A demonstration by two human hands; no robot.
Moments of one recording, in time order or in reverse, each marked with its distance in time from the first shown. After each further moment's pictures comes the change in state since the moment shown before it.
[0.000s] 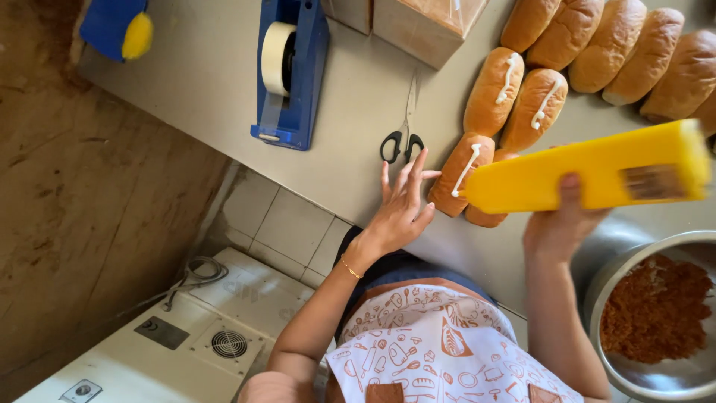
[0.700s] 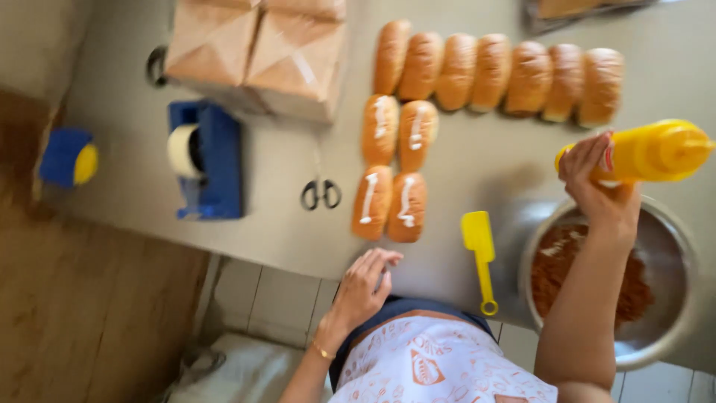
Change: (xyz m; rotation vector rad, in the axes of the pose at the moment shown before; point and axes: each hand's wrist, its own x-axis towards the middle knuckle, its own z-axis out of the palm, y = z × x) left_hand -0.031 0.075 0.037 0.002 -0.074 0.189; right_hand 0.133 -0.096 -0.161 1.694 0.515 0.791
